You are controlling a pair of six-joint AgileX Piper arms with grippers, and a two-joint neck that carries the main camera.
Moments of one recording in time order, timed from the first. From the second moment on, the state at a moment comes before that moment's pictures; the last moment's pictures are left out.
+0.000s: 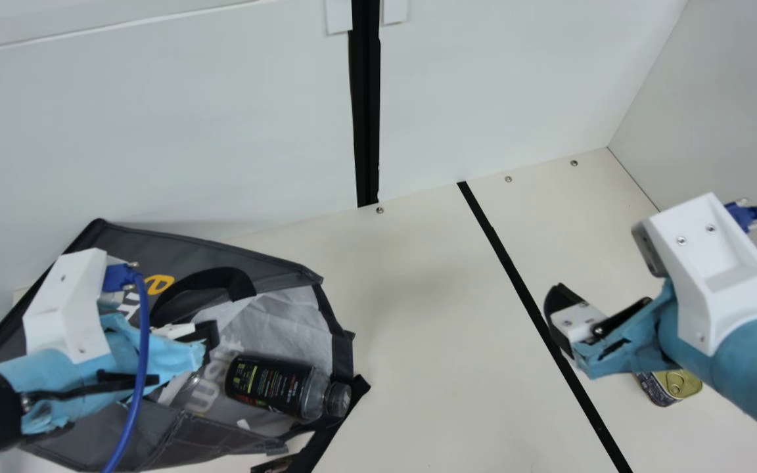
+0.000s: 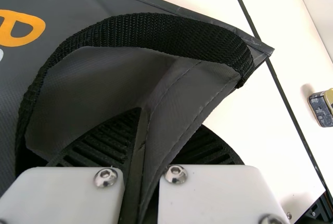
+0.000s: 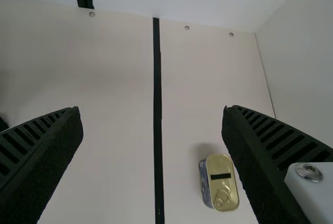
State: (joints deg) left arm -23.3 86.0 -77.2 -28.1 48.4 5.1; right arm -7.0 49.6 -70.4 -6.0 63.3 -9.8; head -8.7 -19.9
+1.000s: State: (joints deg) left arm -23.3 86.0 -77.2 -28.1 48.4 5.1; right arm -22.6 40.4 -64.6 -10.3 70.0 -8.6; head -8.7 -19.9
